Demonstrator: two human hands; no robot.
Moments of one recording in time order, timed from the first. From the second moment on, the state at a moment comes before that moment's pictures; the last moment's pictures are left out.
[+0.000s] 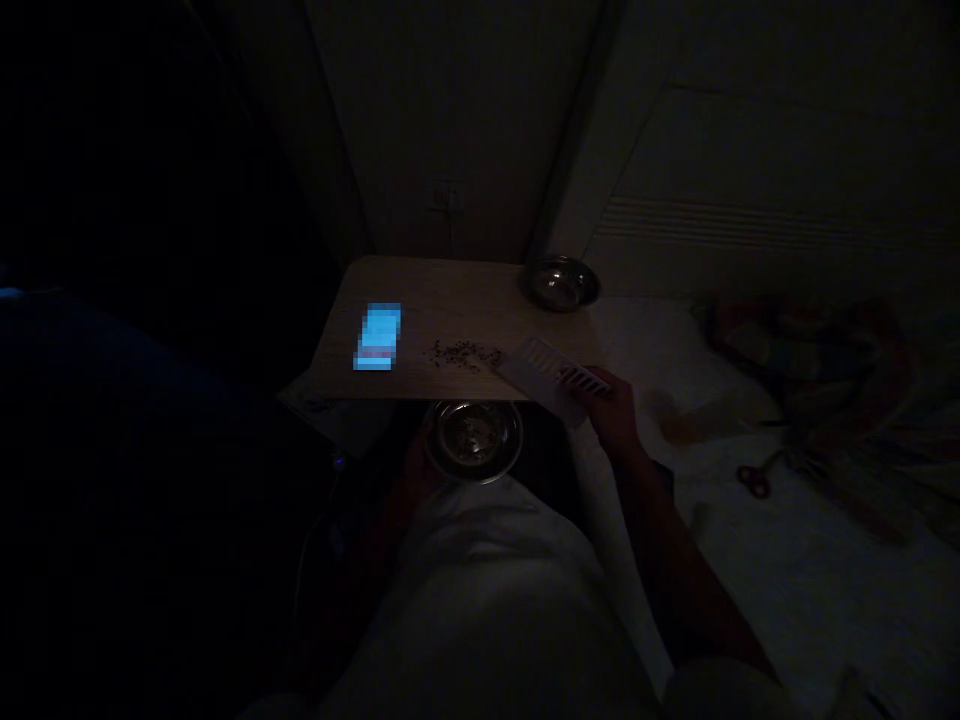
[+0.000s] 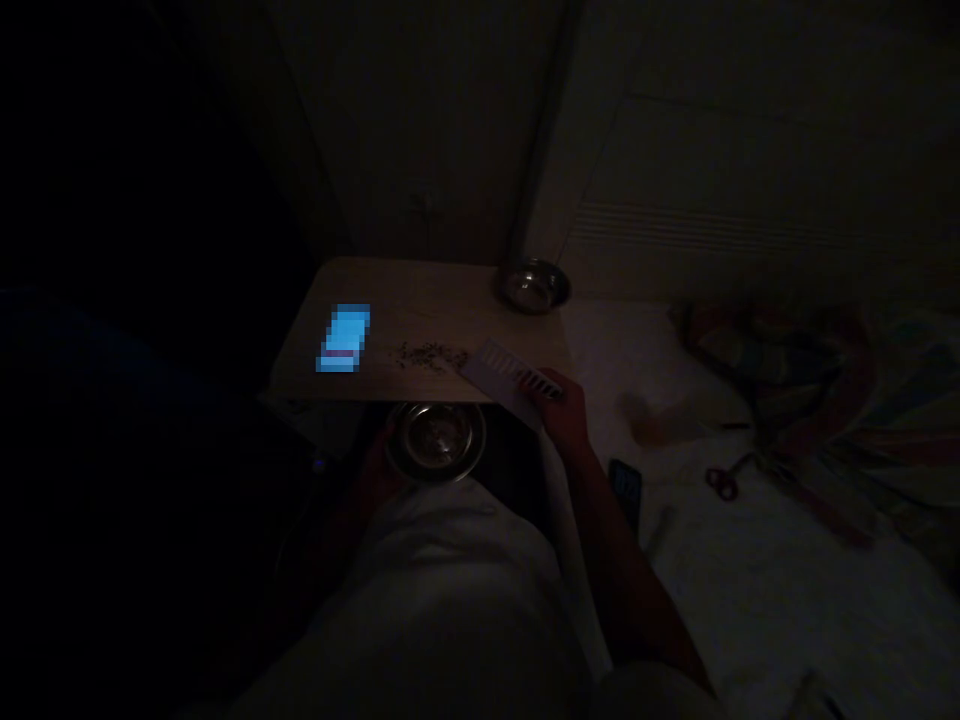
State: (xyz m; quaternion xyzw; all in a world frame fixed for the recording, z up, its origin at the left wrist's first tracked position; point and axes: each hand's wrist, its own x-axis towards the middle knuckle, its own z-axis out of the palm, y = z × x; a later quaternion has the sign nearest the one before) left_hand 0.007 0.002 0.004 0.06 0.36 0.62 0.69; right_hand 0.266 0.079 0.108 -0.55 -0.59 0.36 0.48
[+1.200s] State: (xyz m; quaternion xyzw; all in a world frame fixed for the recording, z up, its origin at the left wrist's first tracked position) left_hand 0.005 0.004 -0.015 0.09 0.38 0.63 0.67; right_hand 0.186 0.128 0.092 -0.54 -0.65 0.32 0.42
